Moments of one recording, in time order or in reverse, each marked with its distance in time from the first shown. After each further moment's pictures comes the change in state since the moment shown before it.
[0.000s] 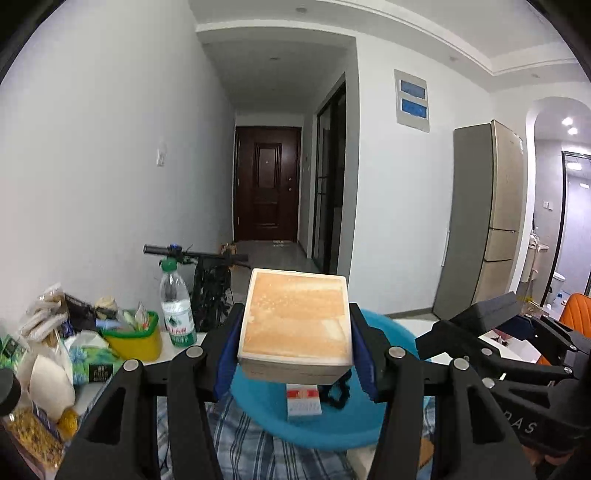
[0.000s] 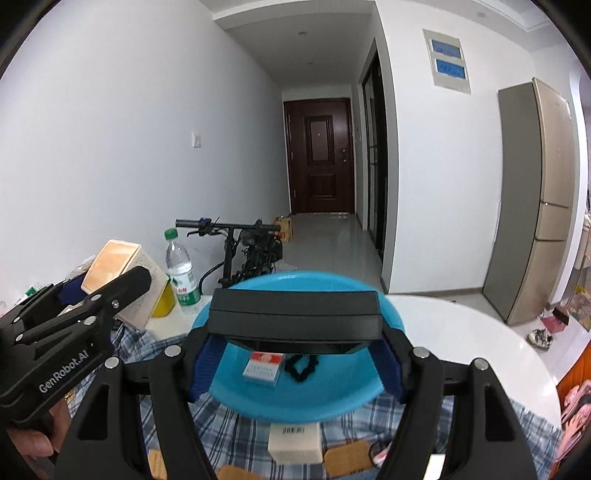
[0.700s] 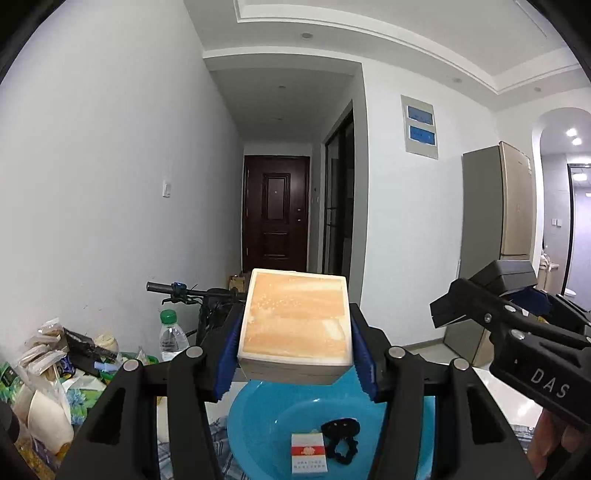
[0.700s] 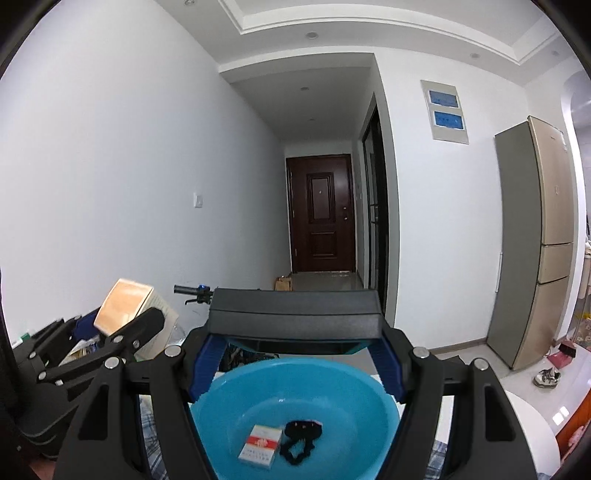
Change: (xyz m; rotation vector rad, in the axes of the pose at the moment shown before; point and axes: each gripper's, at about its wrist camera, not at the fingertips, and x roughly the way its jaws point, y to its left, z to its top) left arm 0.033 -0.001 0.050 -0.006 -0.115 0.040; right arm 0.020 -0.009 0.061 -0.002 -0.217 0.004
